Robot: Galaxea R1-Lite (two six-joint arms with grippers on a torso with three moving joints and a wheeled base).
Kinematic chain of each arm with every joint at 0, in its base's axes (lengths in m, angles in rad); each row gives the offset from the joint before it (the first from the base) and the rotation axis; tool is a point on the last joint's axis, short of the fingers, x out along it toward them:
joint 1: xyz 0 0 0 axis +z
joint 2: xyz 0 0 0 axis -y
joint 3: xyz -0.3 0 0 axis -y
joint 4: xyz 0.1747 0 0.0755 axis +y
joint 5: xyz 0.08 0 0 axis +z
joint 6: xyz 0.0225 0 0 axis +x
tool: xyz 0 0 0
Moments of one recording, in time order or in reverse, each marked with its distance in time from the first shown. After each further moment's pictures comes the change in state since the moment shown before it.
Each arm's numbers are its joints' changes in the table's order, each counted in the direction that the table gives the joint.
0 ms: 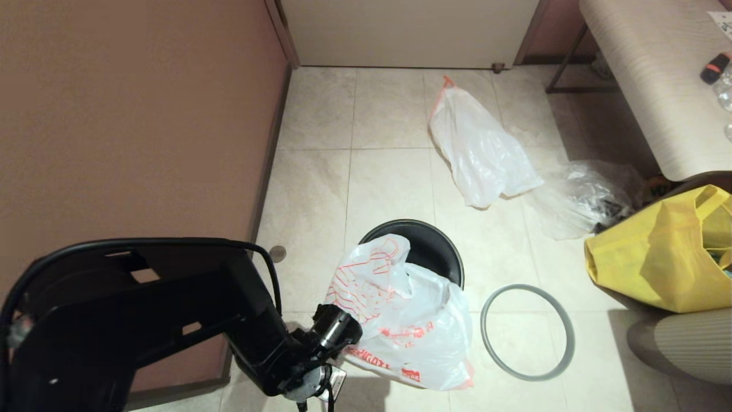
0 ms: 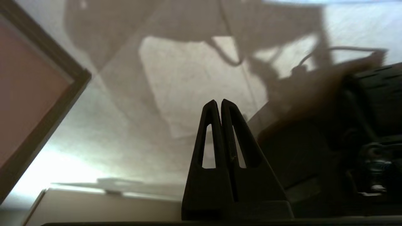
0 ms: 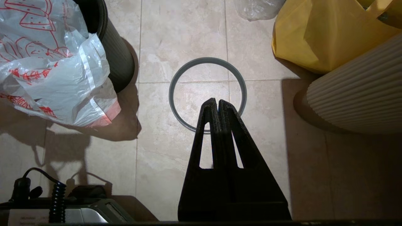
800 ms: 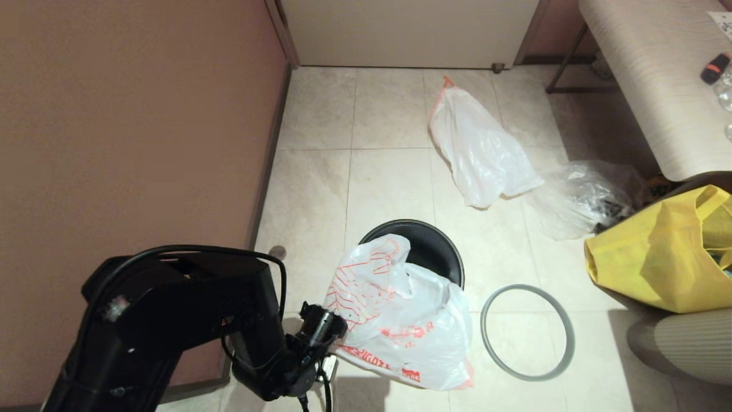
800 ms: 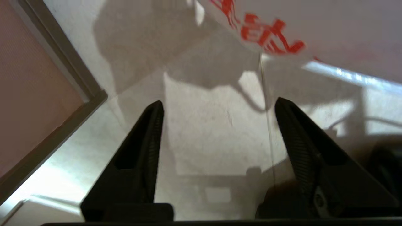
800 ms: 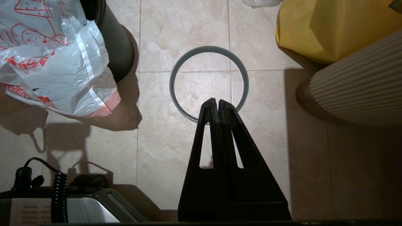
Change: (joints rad) left arm 0.107 -0.147 -0.054 -0.387 0.072 0.019; right arm 0.004 -0.059 0.000 0.000 0.000 0.000
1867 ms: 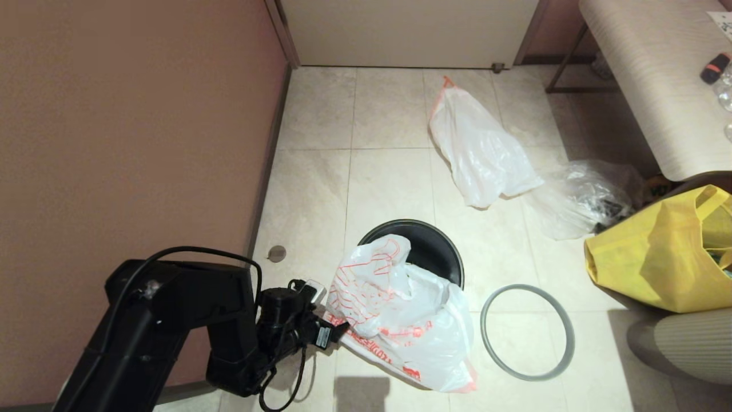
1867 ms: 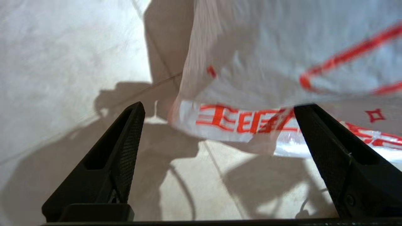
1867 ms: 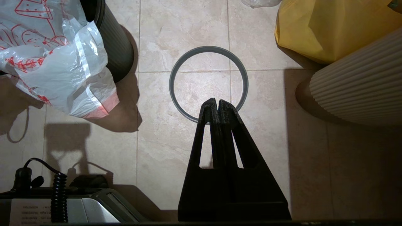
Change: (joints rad) left arm 0.234 -0.153 0.010 -0.638 -0.628 0.324; right arm 0.000 0.000 0.000 0.000 0.000 0.000
